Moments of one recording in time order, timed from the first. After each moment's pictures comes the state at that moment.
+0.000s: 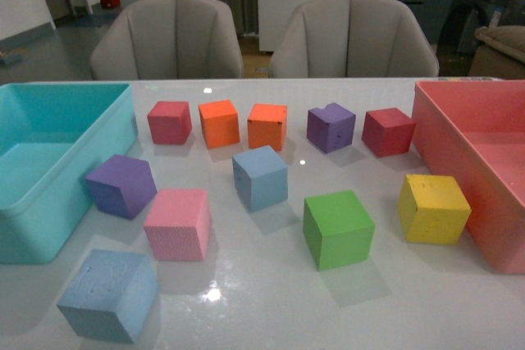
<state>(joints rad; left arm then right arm) -0.03 0.20 0.11 -0.19 0.05 0.03 0.00 0.00 0.01 0.00 0.00 0.00</state>
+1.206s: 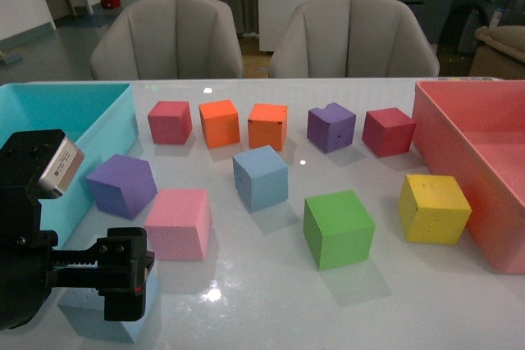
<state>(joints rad) -0.24 1.62 0.45 0.45 -0.03 -0.18 0.00 0.00 0.01 0.00 0.00 0.00</state>
